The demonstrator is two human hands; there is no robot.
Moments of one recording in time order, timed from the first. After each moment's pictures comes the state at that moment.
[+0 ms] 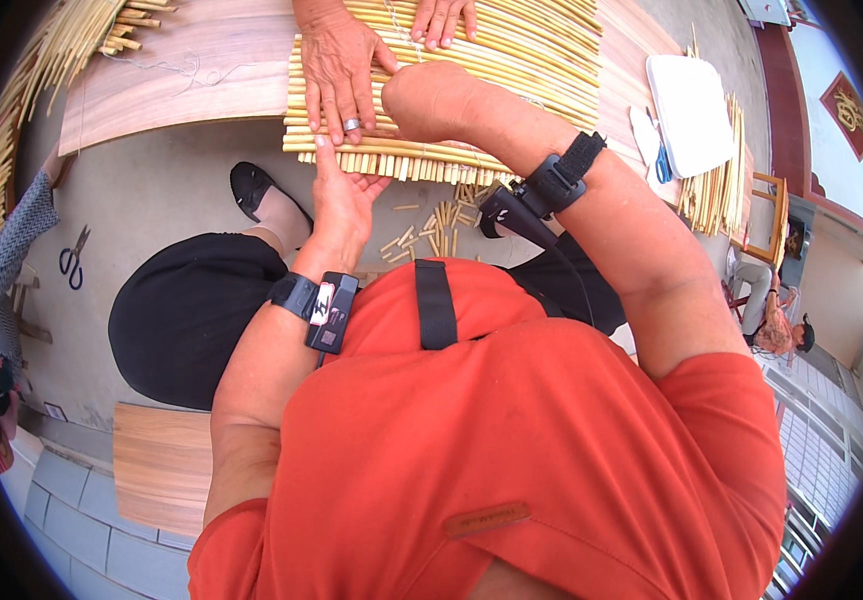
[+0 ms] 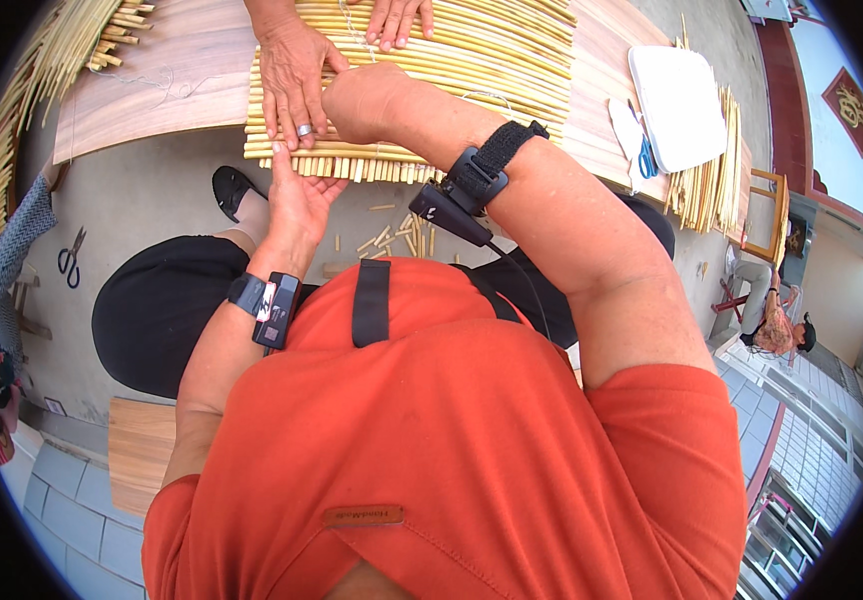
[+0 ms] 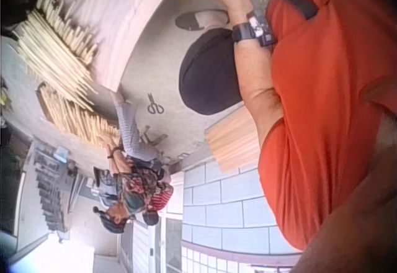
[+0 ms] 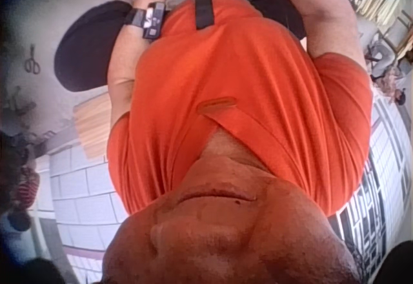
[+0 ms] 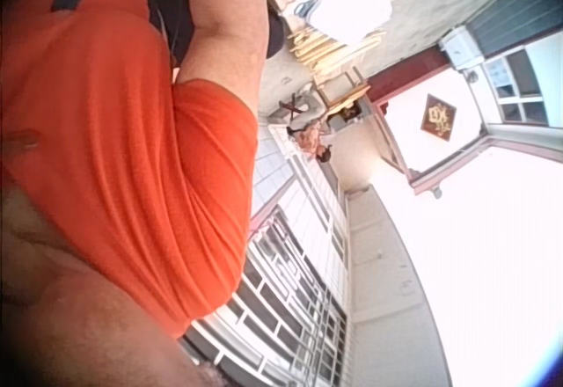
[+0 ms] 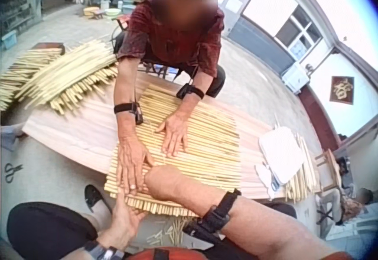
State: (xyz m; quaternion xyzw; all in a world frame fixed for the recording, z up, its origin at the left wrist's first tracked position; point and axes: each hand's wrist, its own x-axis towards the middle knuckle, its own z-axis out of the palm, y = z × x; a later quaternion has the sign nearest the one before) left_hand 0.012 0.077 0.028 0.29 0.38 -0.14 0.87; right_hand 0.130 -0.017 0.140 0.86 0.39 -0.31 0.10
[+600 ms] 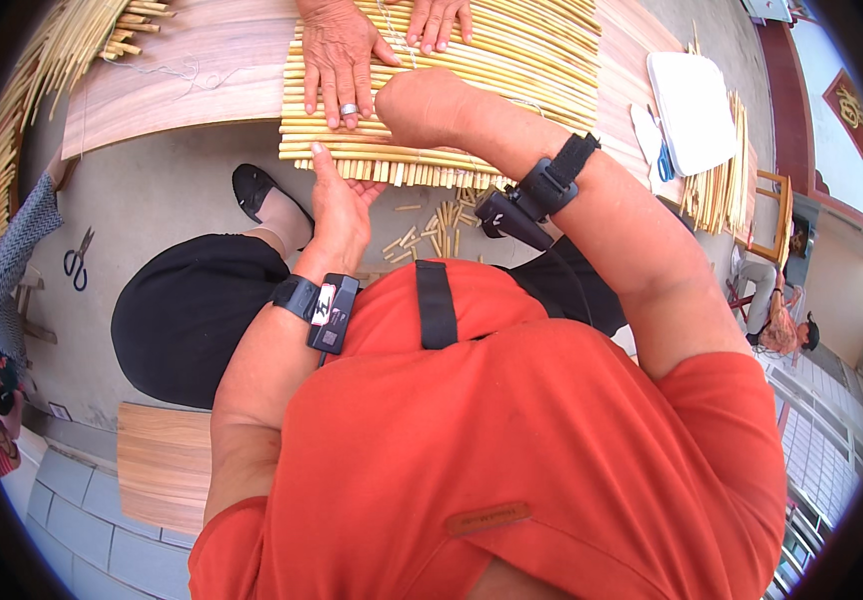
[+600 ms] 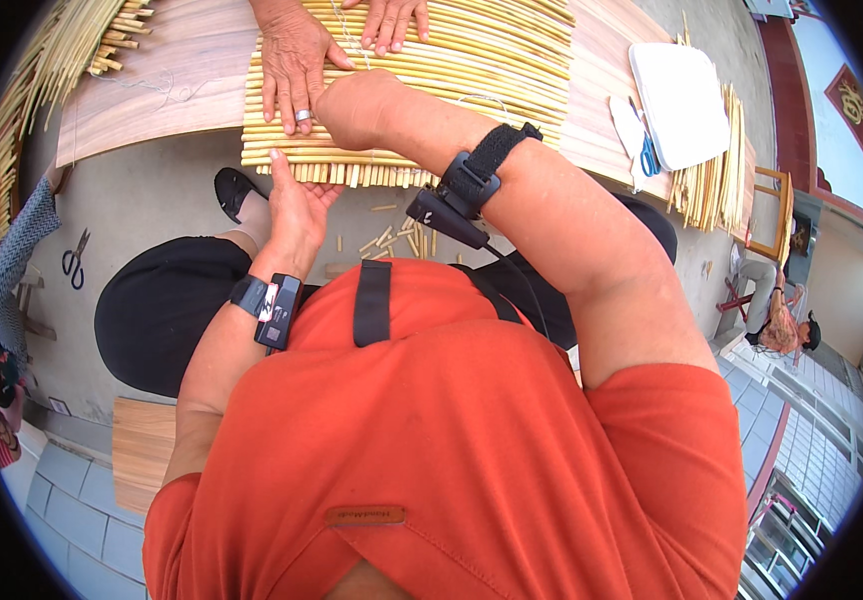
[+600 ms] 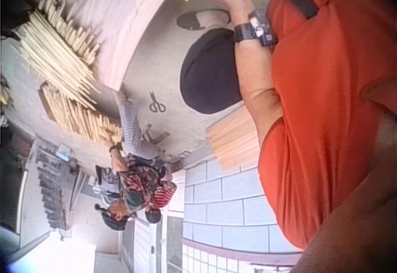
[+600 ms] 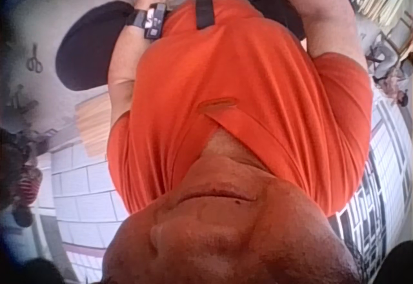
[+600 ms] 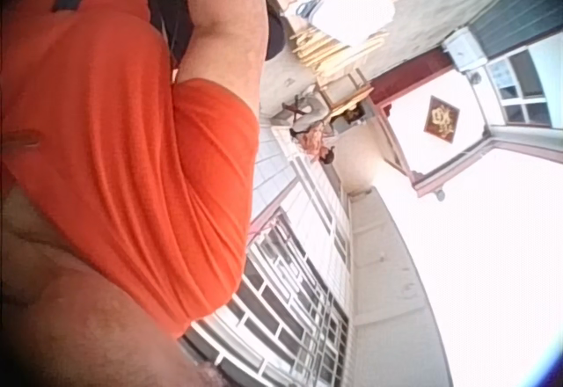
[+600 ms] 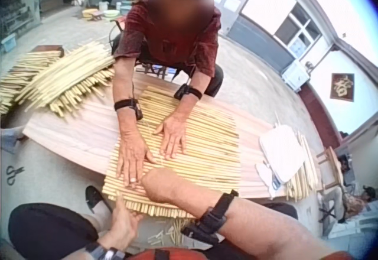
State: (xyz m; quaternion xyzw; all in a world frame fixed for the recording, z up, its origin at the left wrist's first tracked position) left_hand 0.007 0.072 0.030 0.33 0.39 -0.10 0.86; right_hand 0.126 -0.022 0.134 0.88 0.39 -0.27 0.05
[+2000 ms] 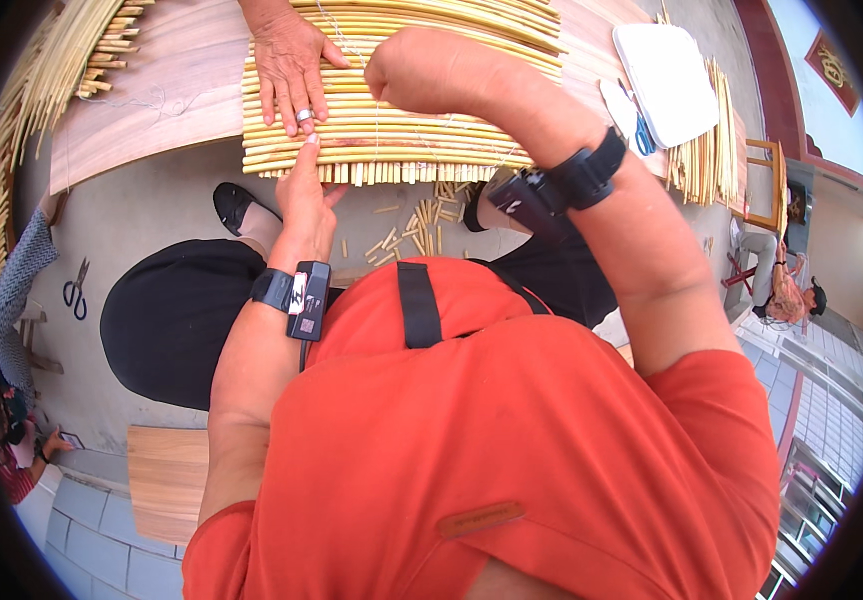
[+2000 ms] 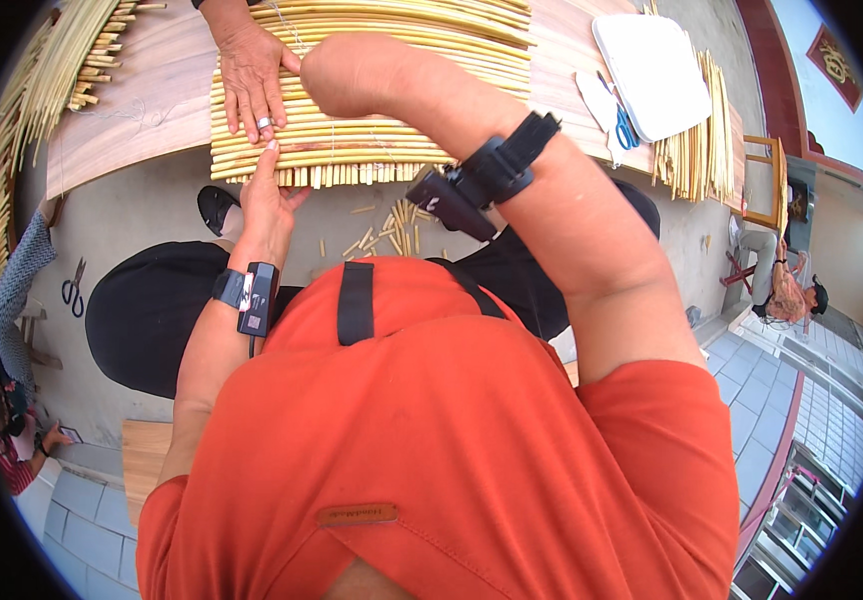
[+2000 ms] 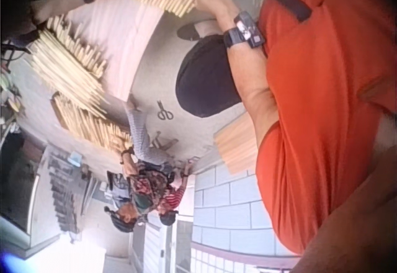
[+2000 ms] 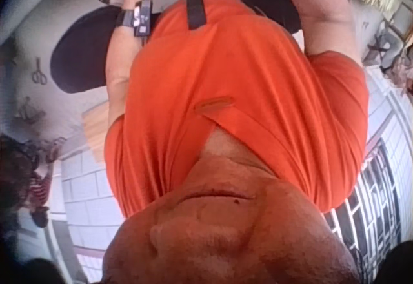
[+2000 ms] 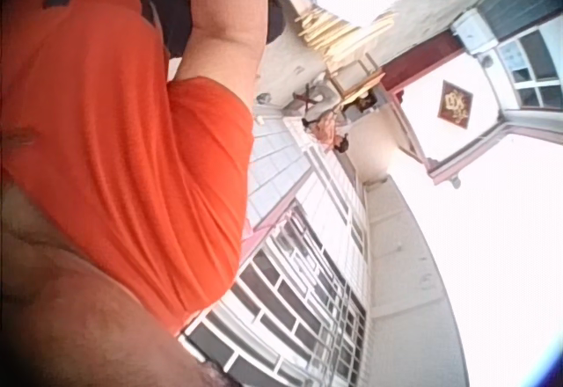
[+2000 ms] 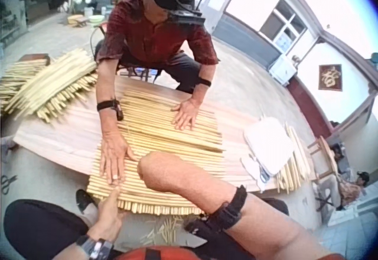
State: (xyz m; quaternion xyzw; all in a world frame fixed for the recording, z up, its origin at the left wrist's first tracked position) left_hand 0.020 0.068 0.032 0.40 0.41 -0.10 0.81; right_hand 0.140 -0.063 0.173 0.91 0.34 -0.24 0.02
